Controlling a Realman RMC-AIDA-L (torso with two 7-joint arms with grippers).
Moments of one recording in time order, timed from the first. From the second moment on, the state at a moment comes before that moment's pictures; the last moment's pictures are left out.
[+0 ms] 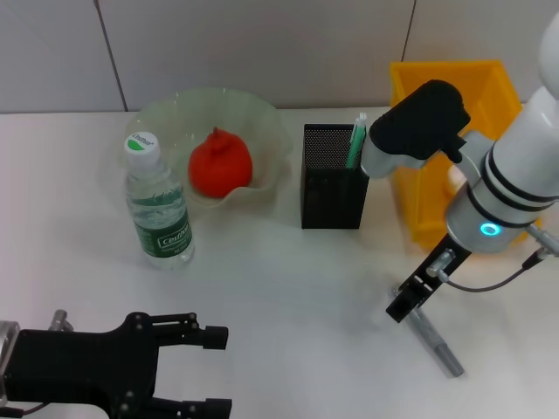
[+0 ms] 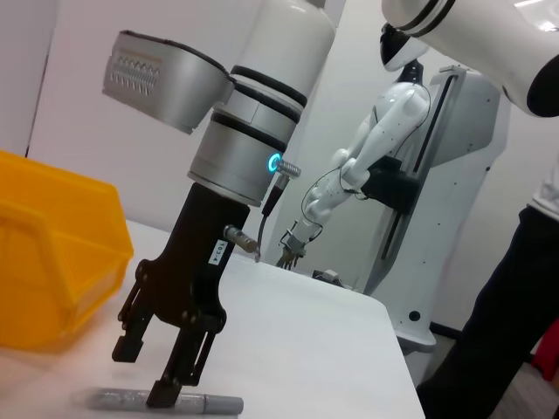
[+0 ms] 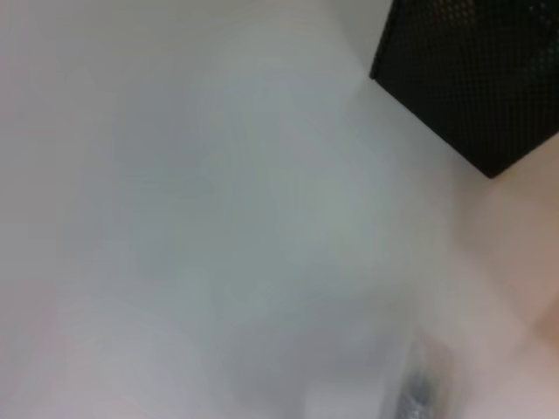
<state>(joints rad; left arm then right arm) -0.37 -1.96 1.12 0.66 1.69 1.82 -1.32 0.80 2.09 -1.56 -1.11 -2.68 -1.50 2.80</state>
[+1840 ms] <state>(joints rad) -0.37 -1.97 1.12 0.66 1.70 1.83 -1.32 0.79 2.09 -1.58 -1.13 -2.64 -1.46 2.80</state>
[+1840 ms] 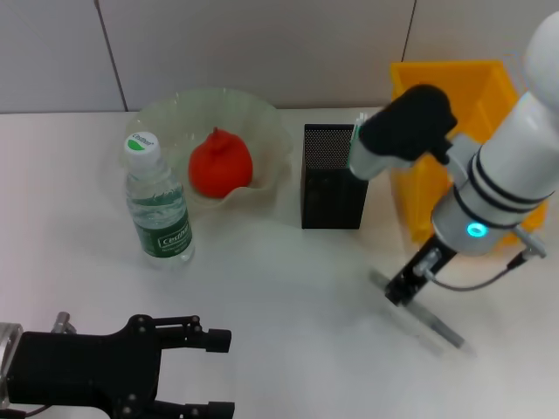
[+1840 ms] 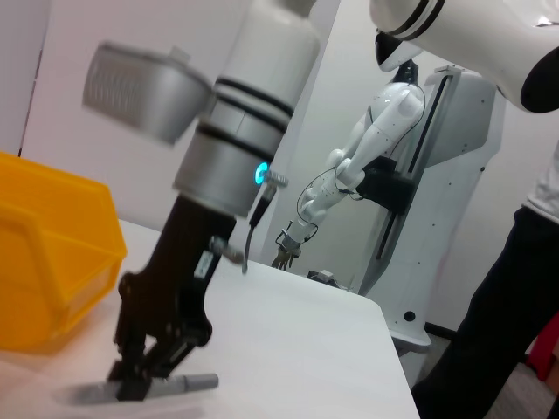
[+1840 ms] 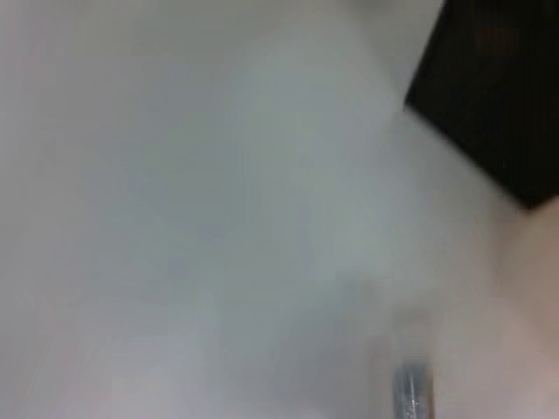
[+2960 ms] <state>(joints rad) -0.37 -1.97 1.09 0.66 1.70 1.83 -1.32 0.59 2.08 -1.56 -1.41 -2.51 -0.84 2.57</state>
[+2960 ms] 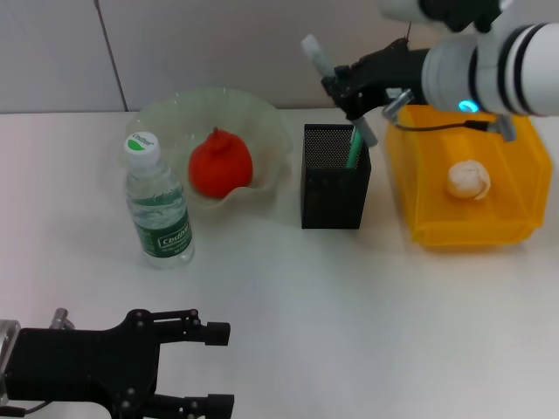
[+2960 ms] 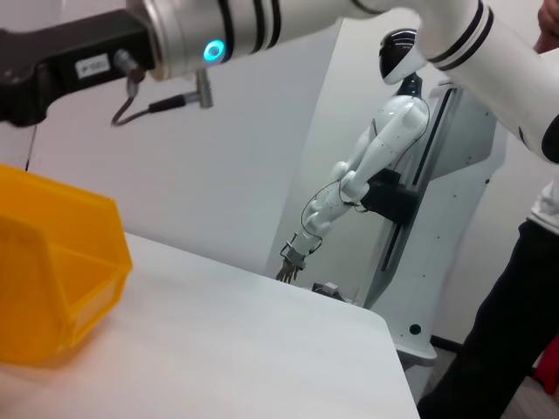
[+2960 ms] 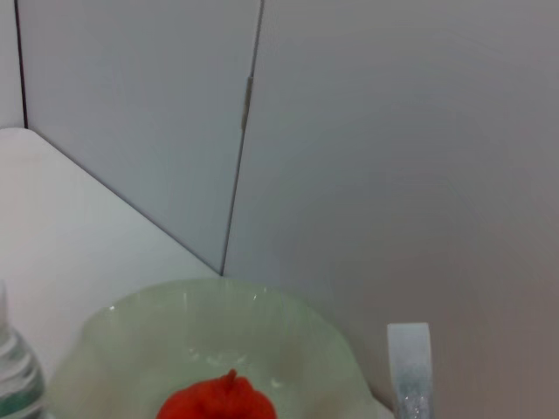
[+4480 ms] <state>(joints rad) -0.37 -1.97 1.05 0.66 1.70 1.88 -1.31 0.51 2.08 -1.66 -1.36 -2.42 -0.71 2.55</state>
